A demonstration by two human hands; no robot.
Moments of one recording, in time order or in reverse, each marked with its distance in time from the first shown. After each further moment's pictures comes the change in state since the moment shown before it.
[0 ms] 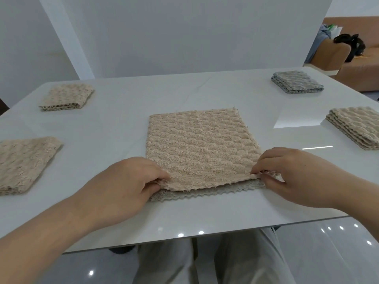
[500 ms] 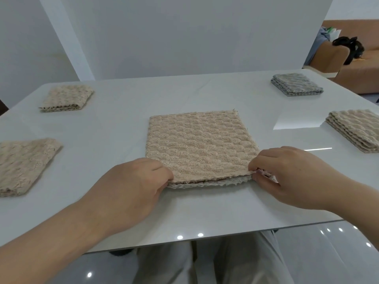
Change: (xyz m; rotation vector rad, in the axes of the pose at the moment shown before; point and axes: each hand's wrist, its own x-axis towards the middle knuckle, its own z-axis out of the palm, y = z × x) left_hand 0.006 0.016 0.004 0.198 0.103 0.105; right_hand 0.008 -0.010 -0.002 -0.139 0.069 -0.053
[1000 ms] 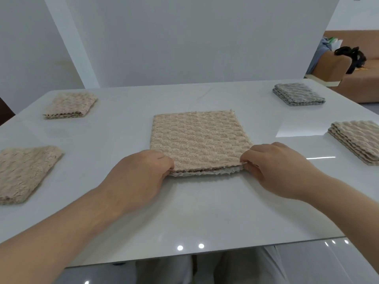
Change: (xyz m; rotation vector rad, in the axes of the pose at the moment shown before) left_hand 0.040 -0.022 0.016 0.032 0.069 -0.049; right_hand 0.040 0.027 0.025 -0.103 0.010 0.069
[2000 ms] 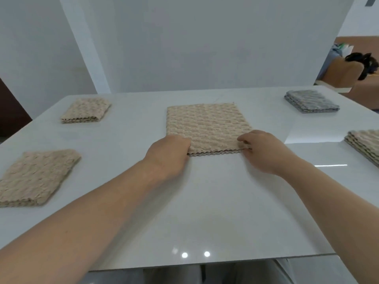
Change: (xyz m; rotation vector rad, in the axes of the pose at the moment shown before) left_hand 0.069 -0.026 0.024 0.047 -0.156 -0.232; right_hand 0.080 0.002 0.025 0.246 -0.065 0.336
